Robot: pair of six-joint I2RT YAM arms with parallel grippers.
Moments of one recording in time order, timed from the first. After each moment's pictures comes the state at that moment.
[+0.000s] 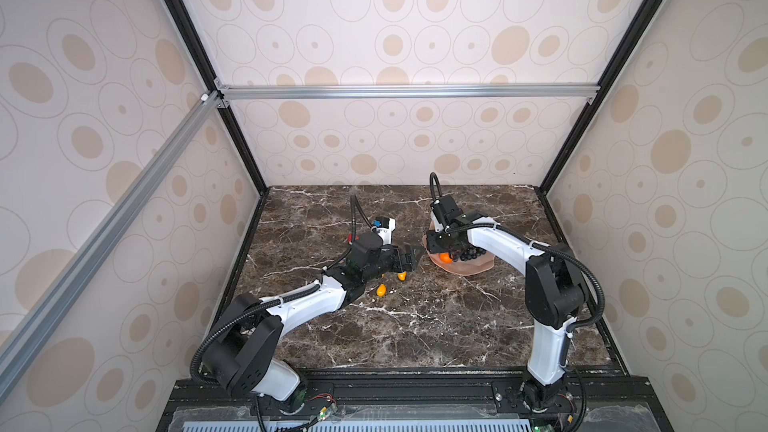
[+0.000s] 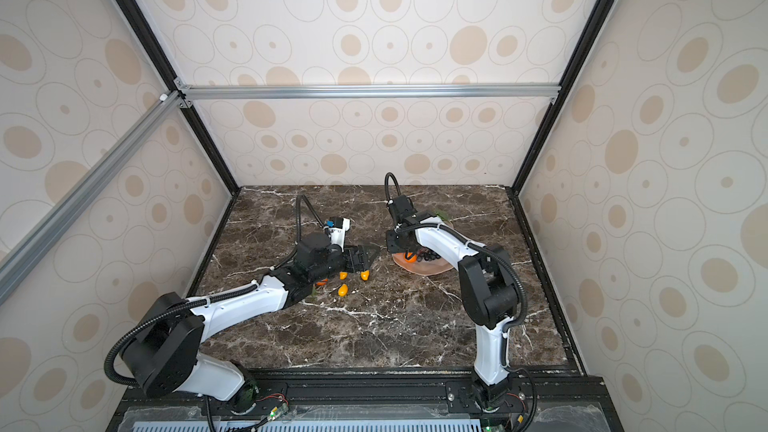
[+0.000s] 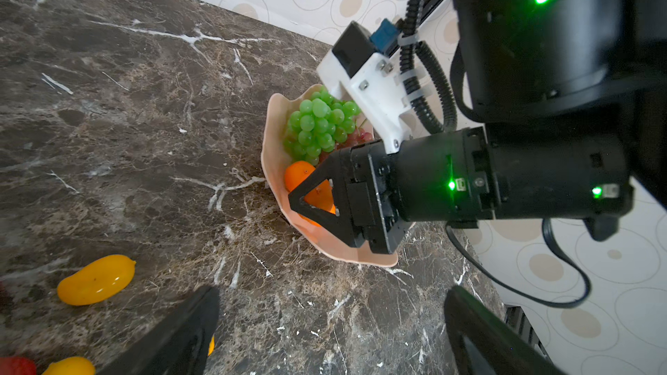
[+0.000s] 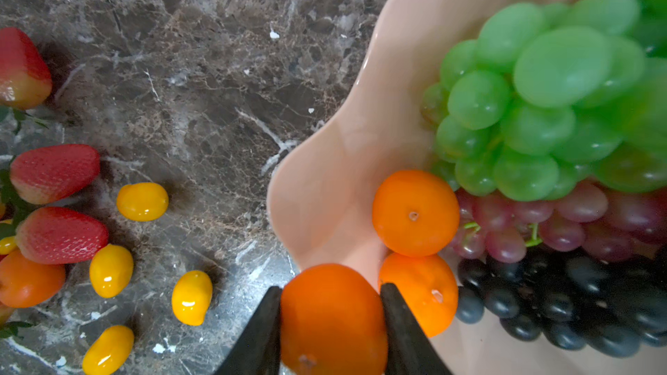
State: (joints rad) left arm -0.67 1.47 0.81 0.30 0.16 -0.62; right arm 0.49 1.94 1.51 -0.70 0.01 0.36
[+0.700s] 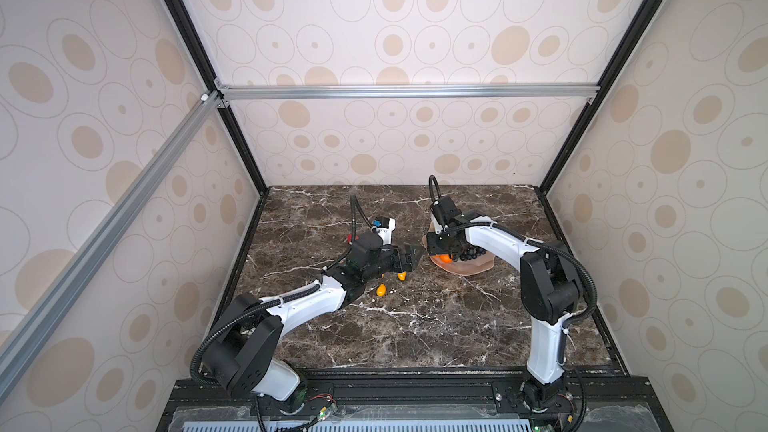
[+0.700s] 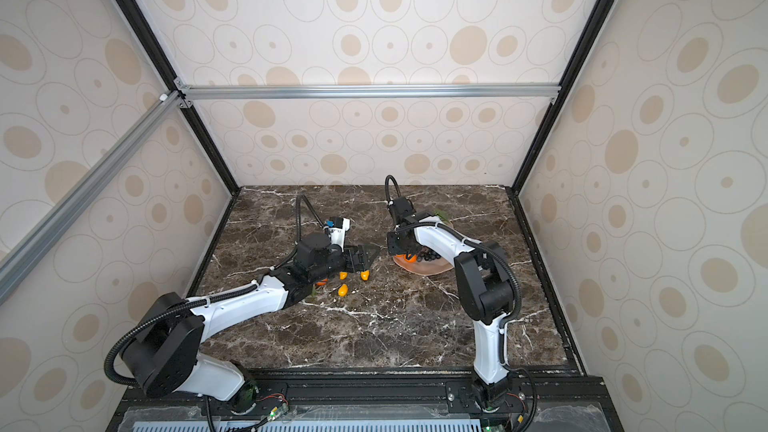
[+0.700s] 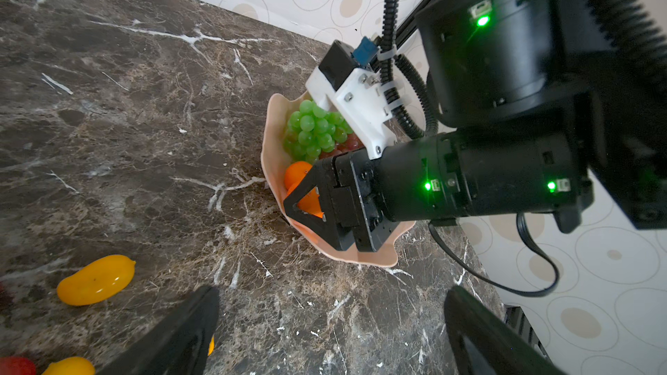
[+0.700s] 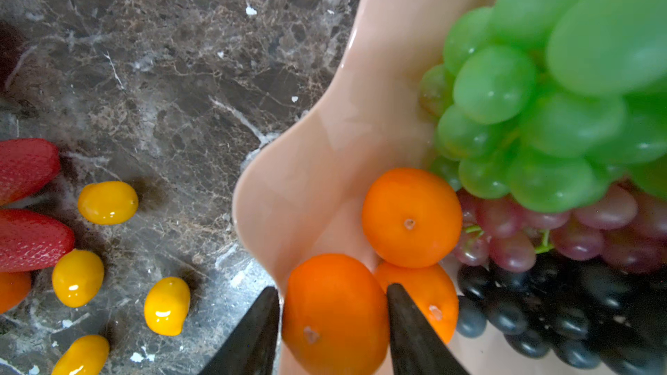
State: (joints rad) left arm -0.67 1.47 0.81 0.30 0.16 -0.62; right arm 0.48 1.98 1.53 -0.72 0.00 0.35
